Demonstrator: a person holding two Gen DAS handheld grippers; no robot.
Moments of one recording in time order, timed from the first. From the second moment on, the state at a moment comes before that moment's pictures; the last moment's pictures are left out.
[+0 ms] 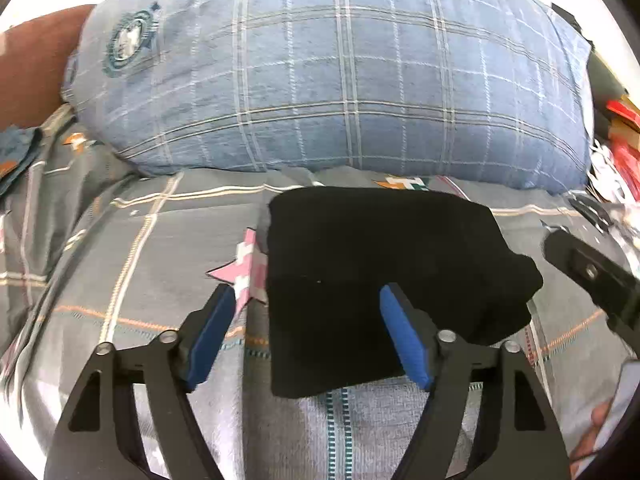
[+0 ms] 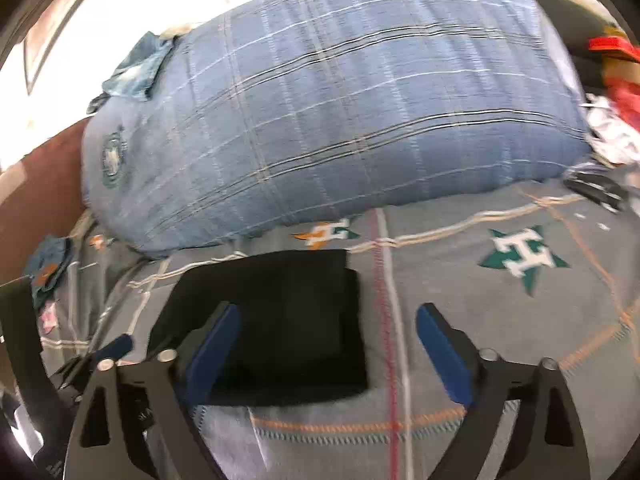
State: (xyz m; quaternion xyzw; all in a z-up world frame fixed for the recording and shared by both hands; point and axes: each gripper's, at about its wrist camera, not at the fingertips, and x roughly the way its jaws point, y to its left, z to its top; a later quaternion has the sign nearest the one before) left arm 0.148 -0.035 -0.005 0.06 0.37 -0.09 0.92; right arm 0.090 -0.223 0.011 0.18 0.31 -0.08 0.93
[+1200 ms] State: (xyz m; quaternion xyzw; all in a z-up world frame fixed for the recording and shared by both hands) left arm 0.116 -0.019 -0.007 0.04 0.37 -0.09 0.92; right arm 0.022 -0.220 0.005 0.09 0.29 -0.13 0.94
